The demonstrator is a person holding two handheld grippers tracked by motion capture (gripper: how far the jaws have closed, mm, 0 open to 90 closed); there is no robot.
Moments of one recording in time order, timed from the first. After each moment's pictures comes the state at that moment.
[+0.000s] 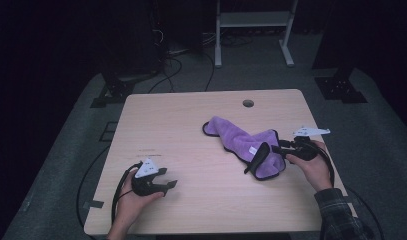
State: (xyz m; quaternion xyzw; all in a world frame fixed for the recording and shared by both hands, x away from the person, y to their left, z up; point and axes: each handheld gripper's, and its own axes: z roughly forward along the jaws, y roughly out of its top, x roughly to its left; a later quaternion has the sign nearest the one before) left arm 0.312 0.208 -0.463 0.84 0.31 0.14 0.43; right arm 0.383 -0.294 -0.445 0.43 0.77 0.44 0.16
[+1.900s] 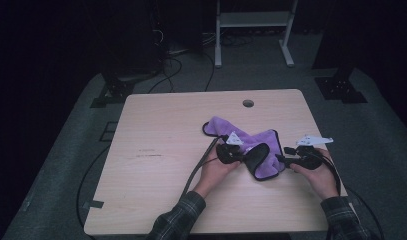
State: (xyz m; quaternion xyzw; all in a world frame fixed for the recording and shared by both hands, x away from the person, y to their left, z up) left arm 0.404 -0.014 -0.463 0.87 0.24 0.06 0.44; right arm 0.365 -0.303 -0.459 0.42 0.79 0.42 0.17
